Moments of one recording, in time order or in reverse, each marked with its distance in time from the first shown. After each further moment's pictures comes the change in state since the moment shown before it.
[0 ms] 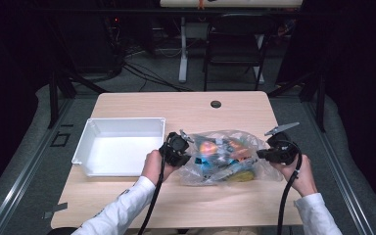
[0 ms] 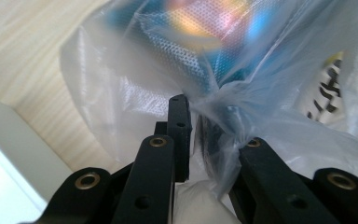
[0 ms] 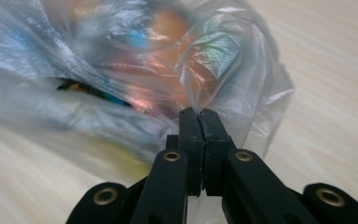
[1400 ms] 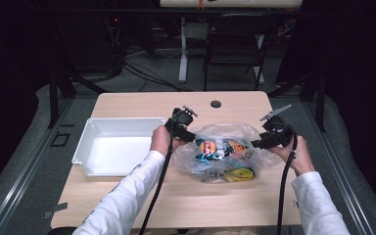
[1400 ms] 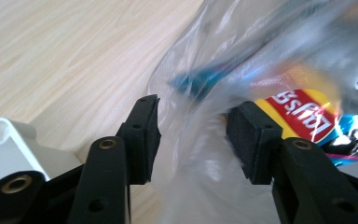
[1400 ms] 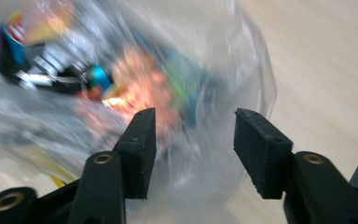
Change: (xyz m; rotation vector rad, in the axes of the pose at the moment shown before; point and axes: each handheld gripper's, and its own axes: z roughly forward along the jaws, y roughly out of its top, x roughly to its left) left arm 0.040 0.058 0.016 0.022 0.053 -0.058; right arm -0.020 0.044 0.010 0.020 0.017 -0.095
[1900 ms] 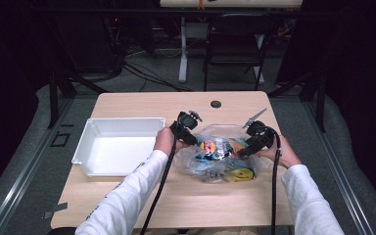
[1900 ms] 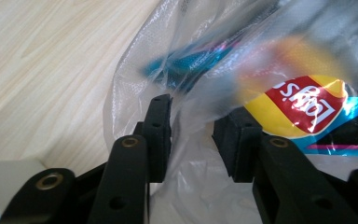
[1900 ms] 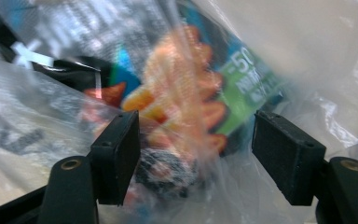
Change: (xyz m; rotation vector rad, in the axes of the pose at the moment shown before) left arm -0.002 0.000 0.028 0.094 -0.079 0.047; right arm 0.001 0.004 0.063 0.152 0.157 -0.127
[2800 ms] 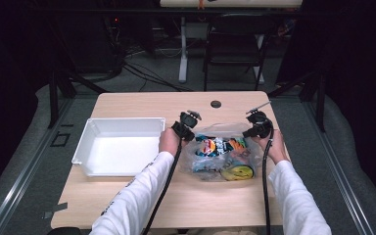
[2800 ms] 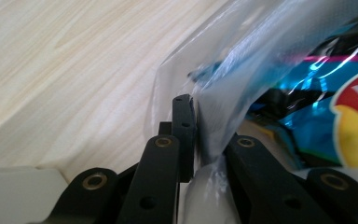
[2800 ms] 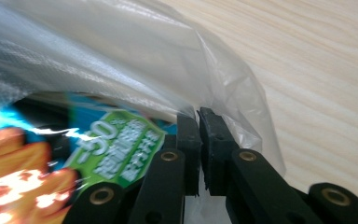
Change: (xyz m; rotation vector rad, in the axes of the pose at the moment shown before) left arm 0.015 0.007 0.041 0.041 0.163 -0.086; right arm -0.050 0.015 0.035 -0.094 -0.171 0.345
